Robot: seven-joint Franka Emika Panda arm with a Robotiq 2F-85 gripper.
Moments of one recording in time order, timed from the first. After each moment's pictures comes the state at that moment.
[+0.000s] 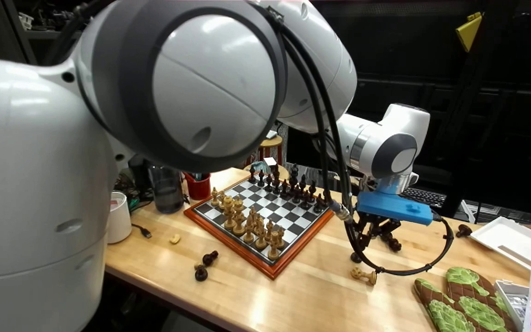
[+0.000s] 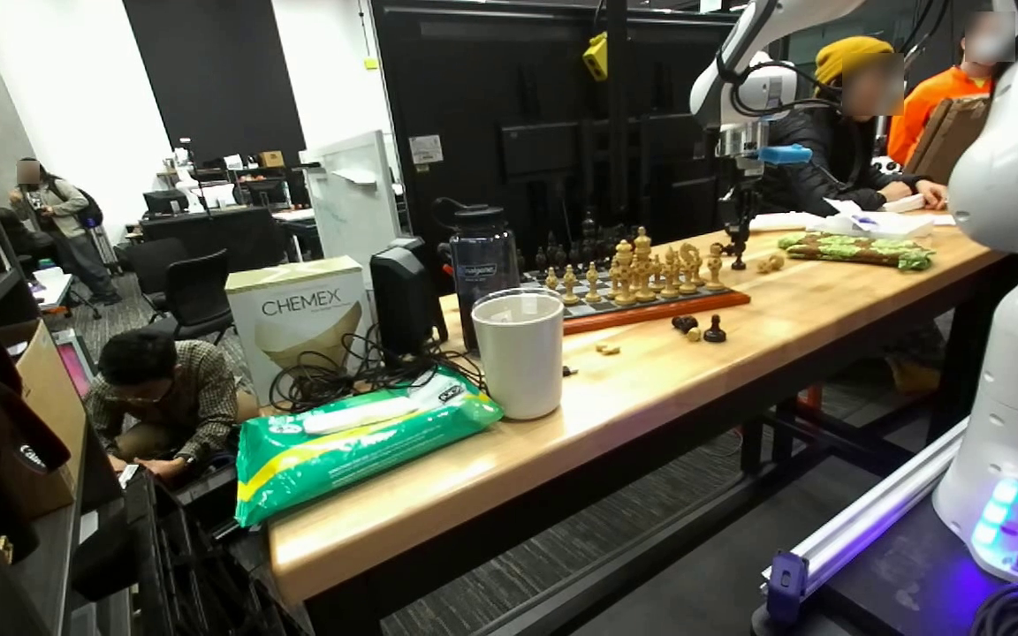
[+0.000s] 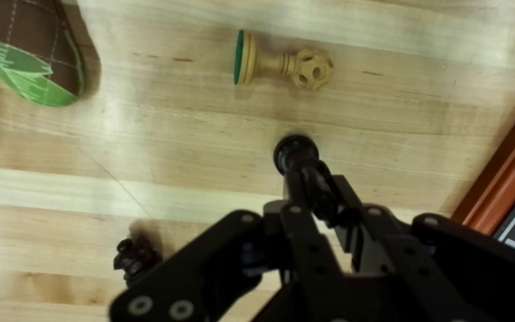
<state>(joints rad) -0.35 0.32 -0.20 -1.83 0.08 2.10 -0.70</state>
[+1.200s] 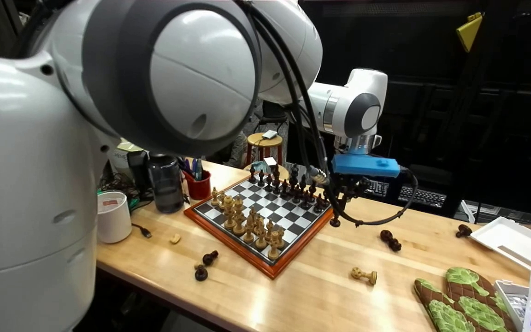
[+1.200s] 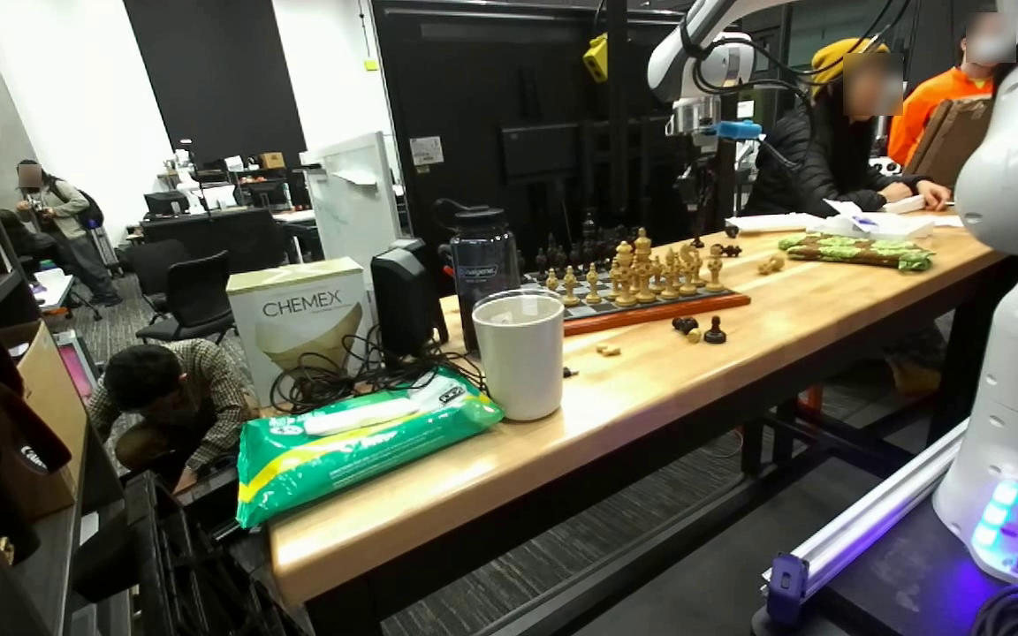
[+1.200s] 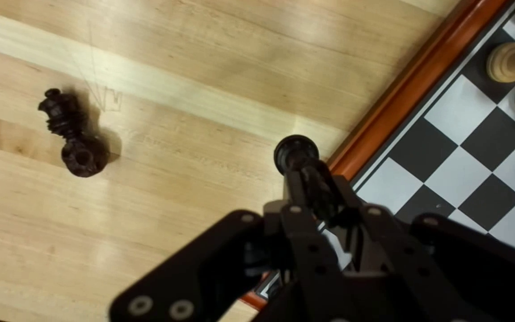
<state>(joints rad) -0.27 0.28 -0.12 -1.74 0.02 2.00 -0.70</state>
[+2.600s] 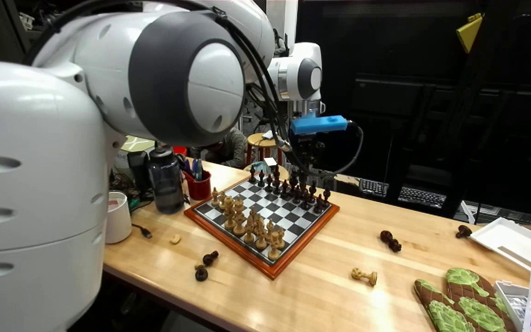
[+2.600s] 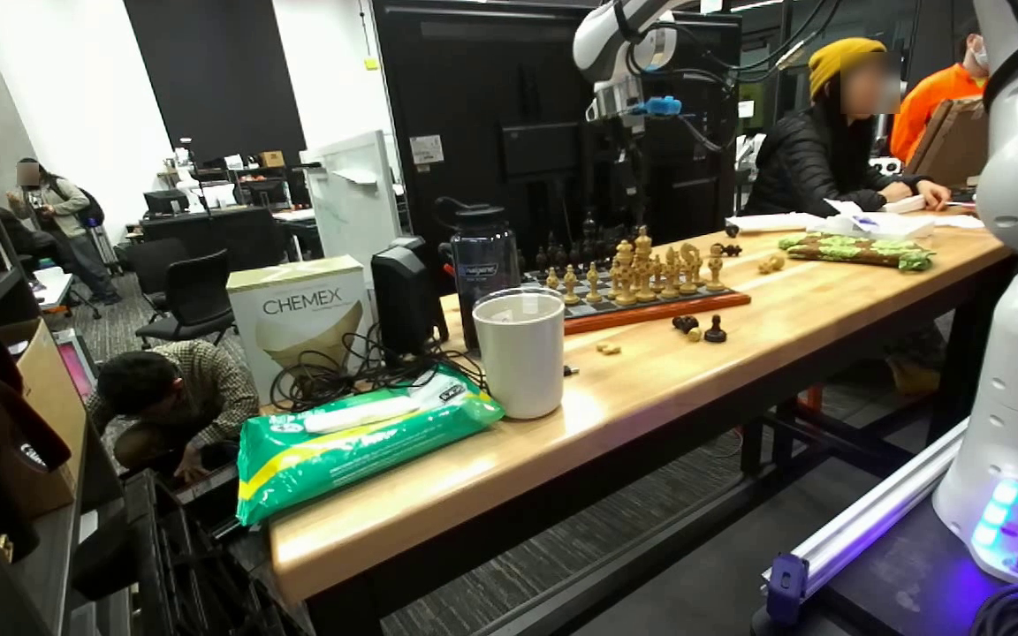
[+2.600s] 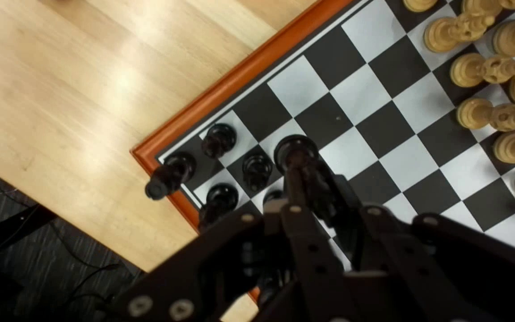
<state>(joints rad) -0.10 0.35 -0.03 -1.51 -0.14 1.81 -0.68</state>
